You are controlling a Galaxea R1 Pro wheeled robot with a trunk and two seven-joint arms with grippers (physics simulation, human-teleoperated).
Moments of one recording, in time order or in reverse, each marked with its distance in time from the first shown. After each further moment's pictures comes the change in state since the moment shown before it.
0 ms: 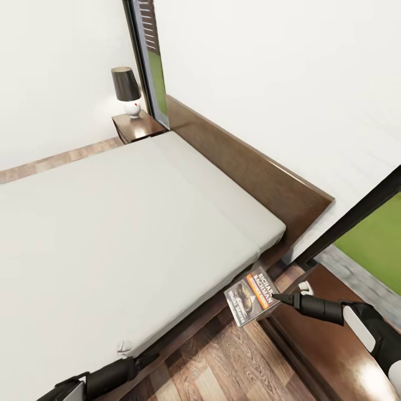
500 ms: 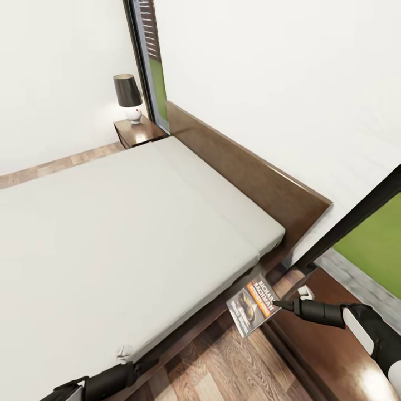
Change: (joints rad) left arm 0.000 -0.004 0.000 0.034 -0.031 -0.004 0.000; right arm 0.000 0.002 0.003 0.014 0.096 -0.001 -0.001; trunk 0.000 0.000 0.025
